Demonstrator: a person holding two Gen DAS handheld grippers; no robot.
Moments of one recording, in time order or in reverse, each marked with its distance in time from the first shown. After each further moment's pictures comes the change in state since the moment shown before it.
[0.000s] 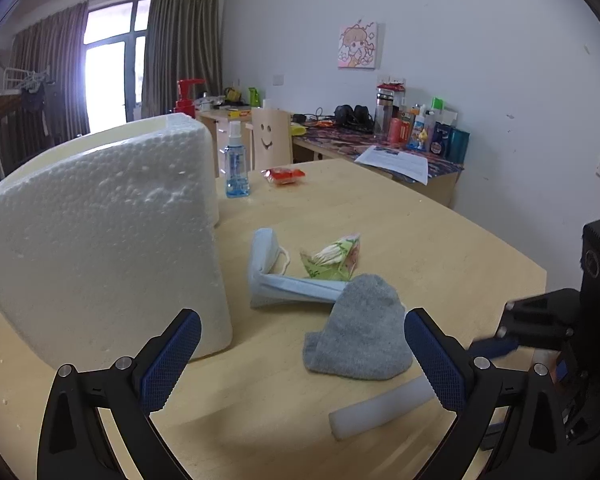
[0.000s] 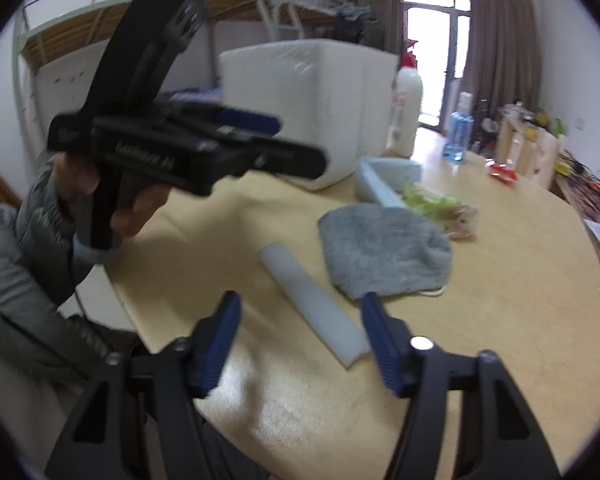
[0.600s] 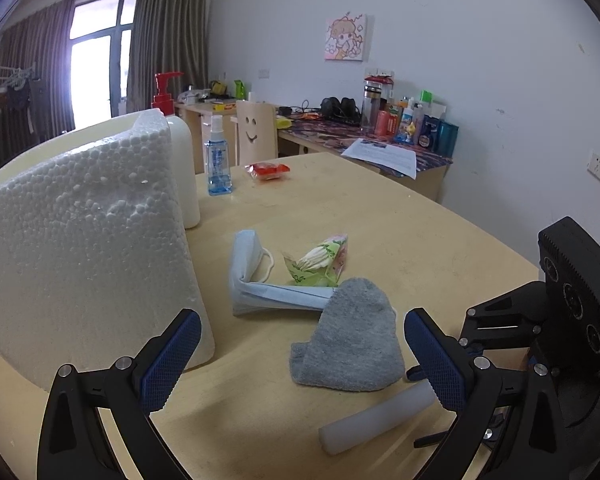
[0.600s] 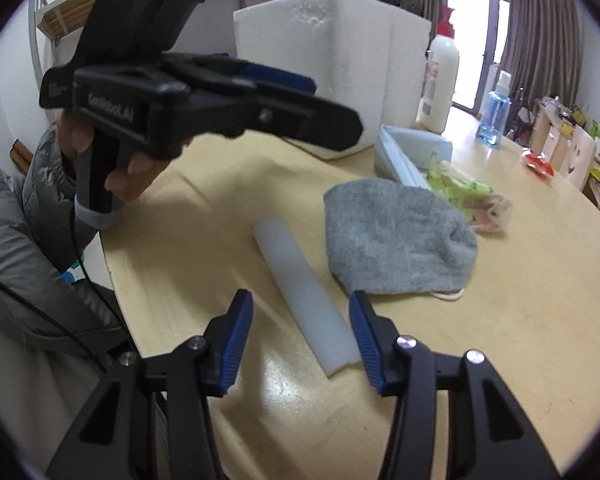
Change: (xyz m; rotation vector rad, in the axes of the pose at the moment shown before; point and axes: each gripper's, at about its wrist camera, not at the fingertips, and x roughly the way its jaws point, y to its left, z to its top) left arm 0.015 0.000 0.007 0.014 0.035 -0.051; right arm 0.027 -0.014 0.004 -0.068 0.121 0.099
